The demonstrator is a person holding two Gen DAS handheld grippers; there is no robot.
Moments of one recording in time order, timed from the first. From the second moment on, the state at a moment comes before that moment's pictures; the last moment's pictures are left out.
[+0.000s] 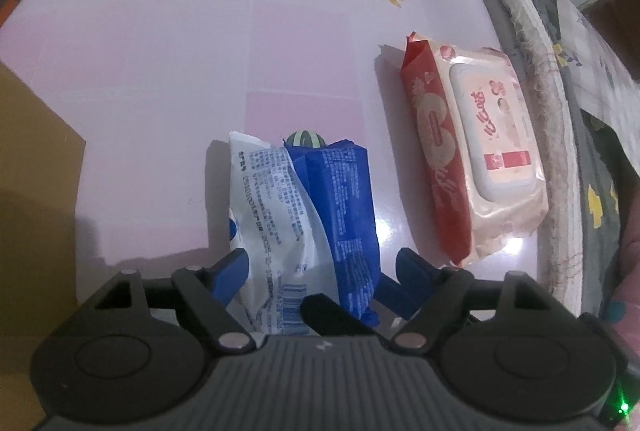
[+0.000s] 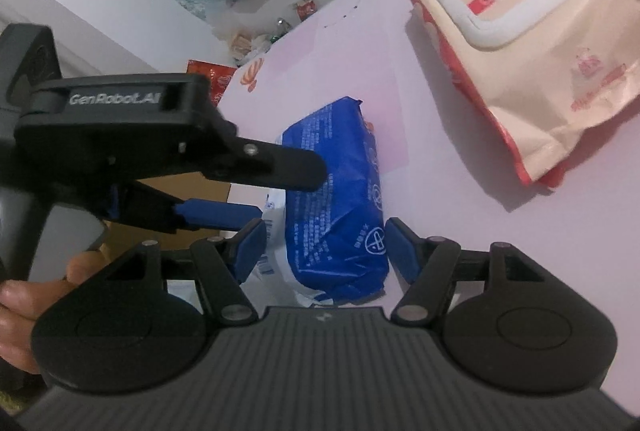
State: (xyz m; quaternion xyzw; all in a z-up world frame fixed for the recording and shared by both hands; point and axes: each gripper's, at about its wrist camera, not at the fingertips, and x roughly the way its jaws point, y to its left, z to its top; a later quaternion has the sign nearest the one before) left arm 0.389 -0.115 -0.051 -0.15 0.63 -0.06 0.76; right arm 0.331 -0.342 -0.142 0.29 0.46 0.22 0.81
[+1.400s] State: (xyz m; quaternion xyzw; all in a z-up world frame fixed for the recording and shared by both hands) left arm 0.378 -0.127 0.000 -0.10 0.56 -0.08 0.82; right arm 0.322 -0.334 -0.080 0.24 0.39 0.23 0.86
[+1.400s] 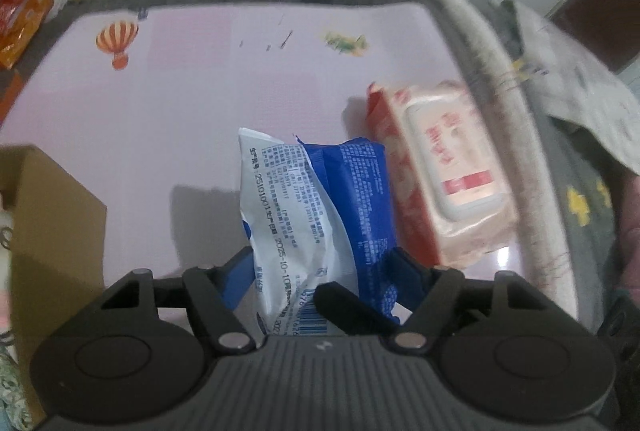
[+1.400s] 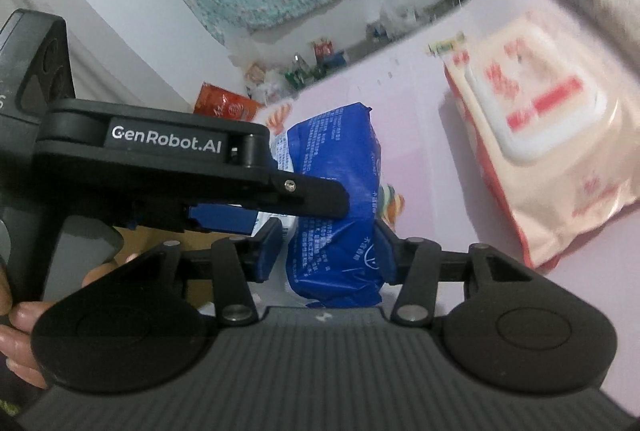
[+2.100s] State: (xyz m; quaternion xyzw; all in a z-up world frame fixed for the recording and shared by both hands) left arm 0.235 -0.068 0.124 -0.14 0.47 -0.12 0.87; right arm 0.203 -0.294 0.058 0.22 0.30 0.26 0.89
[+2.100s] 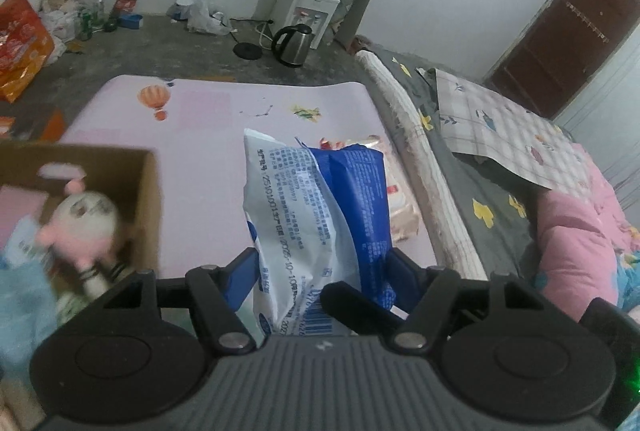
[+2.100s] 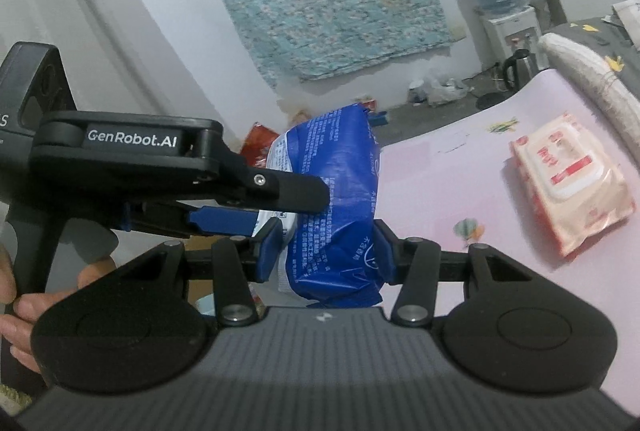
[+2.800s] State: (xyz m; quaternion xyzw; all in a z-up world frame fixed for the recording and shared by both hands) left arm 0.092 0.101 0.056 -0.23 0.49 -0.03 0.84; right arm 0.076 -0.108 0.024 0.20 0.39 0.34 0.83
